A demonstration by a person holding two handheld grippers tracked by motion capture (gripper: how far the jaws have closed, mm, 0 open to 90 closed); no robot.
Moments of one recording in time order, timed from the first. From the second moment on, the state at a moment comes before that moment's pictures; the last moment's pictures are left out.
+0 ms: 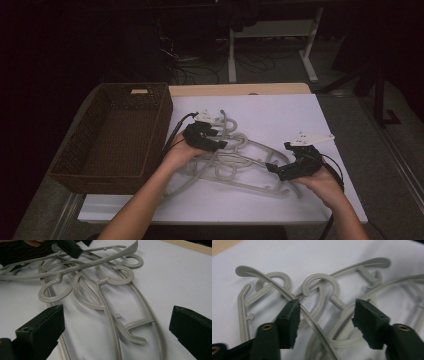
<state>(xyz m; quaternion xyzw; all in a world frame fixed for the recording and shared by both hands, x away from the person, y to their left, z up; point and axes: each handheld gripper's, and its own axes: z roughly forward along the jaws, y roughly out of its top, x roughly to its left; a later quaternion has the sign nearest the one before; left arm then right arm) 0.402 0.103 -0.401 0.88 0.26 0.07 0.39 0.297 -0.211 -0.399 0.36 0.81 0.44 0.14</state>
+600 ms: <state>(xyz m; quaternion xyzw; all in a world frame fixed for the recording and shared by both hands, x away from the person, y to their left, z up) 0.428 0.082 -0.430 0.90 0.31 0.07 0.31 0.297 -0.211 -0.396 0.36 0.81 0.44 0.14</state>
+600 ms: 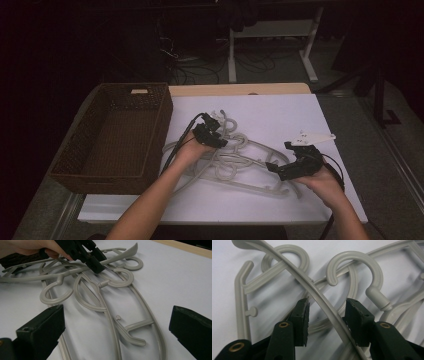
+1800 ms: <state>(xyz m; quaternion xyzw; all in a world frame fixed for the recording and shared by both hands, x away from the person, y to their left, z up) 0.456 0.036 -0.410 0.86 0.37 0.06 0.34 0.296 -0.214 -0.393 0.36 0.80 0.45 0.15</state>
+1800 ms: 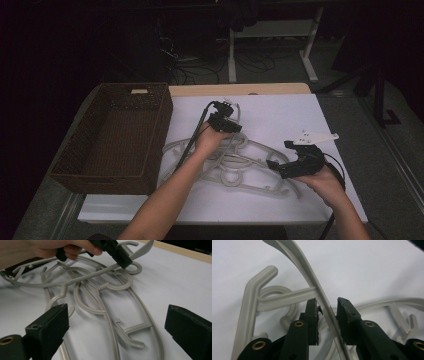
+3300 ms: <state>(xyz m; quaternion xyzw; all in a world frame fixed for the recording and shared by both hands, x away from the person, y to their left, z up) 0.283 0.157 -0.436 0.90 0.31 0.10 0.28 0.295 -0.203 -0.399 0.35 0.81 0.44 0.14</state>
